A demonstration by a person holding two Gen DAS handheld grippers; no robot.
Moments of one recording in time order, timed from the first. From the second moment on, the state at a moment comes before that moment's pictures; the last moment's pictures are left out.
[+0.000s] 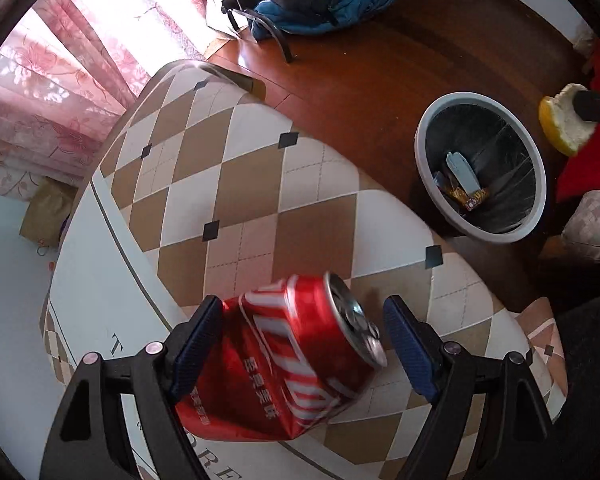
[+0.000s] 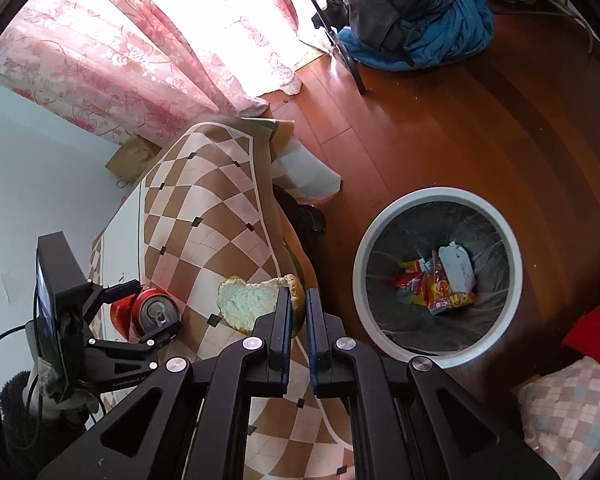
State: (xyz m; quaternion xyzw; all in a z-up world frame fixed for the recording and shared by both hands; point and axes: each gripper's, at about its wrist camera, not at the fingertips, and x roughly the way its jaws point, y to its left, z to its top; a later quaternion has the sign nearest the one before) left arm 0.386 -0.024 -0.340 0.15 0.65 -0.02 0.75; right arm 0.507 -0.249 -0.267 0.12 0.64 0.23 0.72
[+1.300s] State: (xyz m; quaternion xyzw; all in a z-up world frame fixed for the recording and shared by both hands) left arm 0.343 0.014 -0.335 0.14 0.66 -0.07 0.73; right arm 0.482 -0.225 -0.245 0.12 0.65 0.24 0.71
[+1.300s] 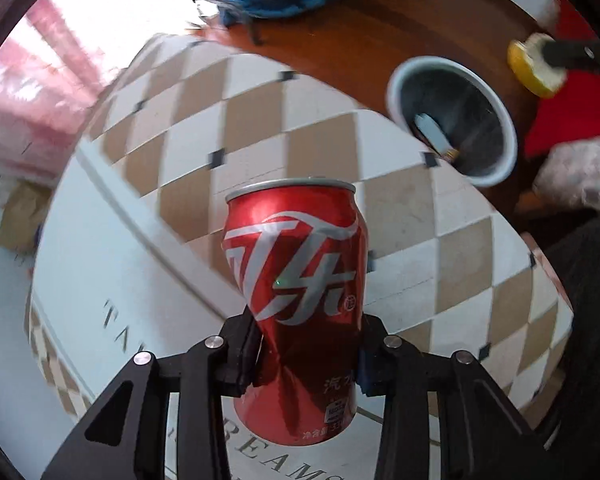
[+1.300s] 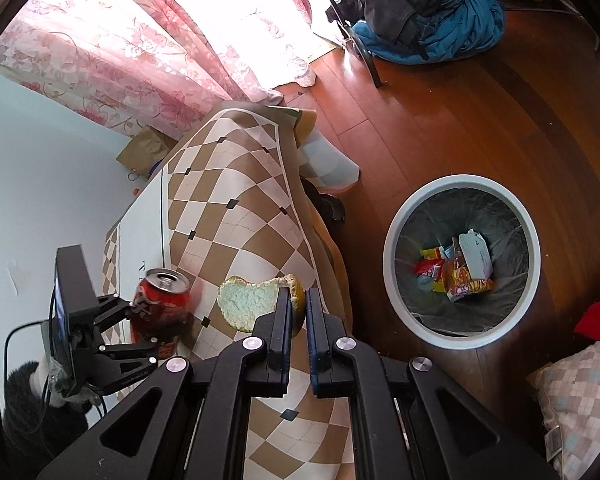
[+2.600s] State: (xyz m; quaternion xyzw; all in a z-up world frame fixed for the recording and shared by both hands) left arm 0.454 -0.165 -0.374 -0.11 0.63 0.01 0.77; right arm 0.526 -0.389 -0.385 0.06 0.72 0.10 0.68
